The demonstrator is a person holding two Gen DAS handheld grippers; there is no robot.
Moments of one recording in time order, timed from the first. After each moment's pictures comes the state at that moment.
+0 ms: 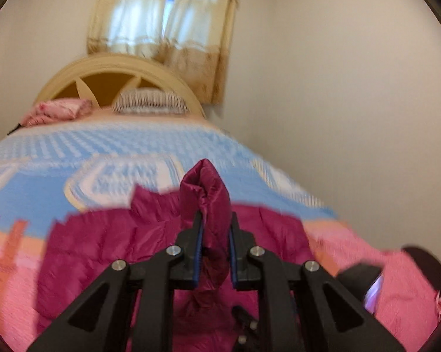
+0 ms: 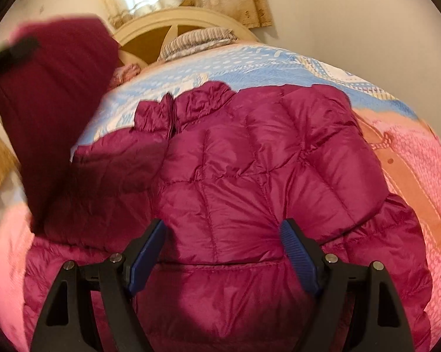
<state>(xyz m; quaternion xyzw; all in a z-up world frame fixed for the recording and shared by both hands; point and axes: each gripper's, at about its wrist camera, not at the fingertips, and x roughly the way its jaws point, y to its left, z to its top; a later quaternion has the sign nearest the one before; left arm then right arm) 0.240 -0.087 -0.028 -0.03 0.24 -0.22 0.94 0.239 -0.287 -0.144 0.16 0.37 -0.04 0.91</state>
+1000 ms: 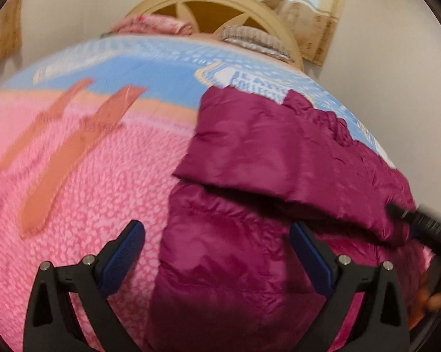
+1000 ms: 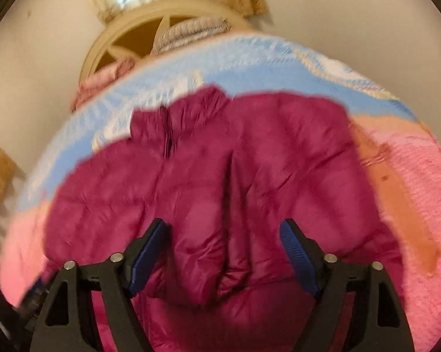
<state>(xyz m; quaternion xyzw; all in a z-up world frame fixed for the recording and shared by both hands) 0.228 0.060 -0.135 -0.14 0.39 -0.03 0.91 0.272 -0.272 -0.130 0.13 0.42 -0.03 0.90</state>
